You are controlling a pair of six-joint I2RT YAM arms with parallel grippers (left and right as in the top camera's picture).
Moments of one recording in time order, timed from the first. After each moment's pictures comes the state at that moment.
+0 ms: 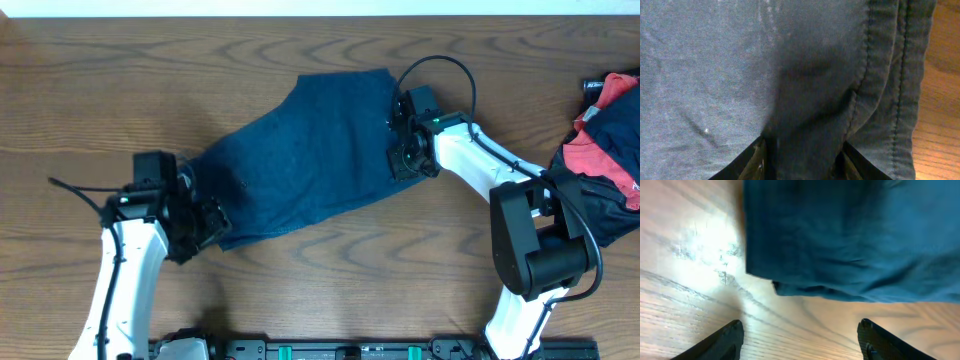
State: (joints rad) left arm 0.12 1.27 0.79 -0.98 0.24 -0.43; right arm 0.32 1.98 1.26 -0.64 -0.05 0.07
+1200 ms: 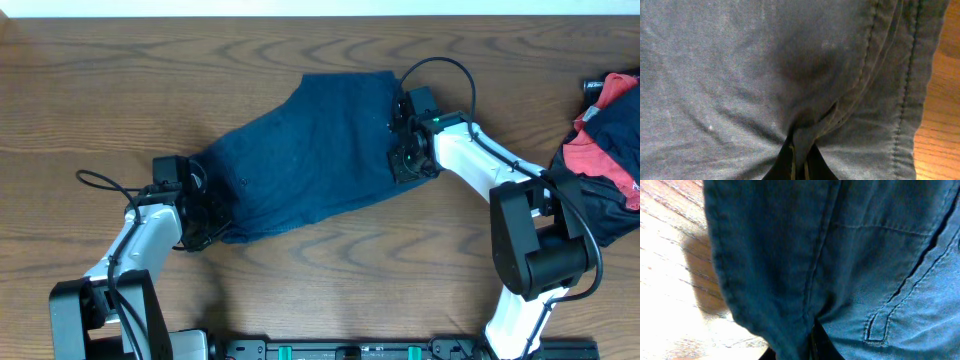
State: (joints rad) left arm 0.13 1.51 0.67 -0.57 0.27 -0.49; right arm 0.32 1.98 1.27 -0.68 -0.05 0.08
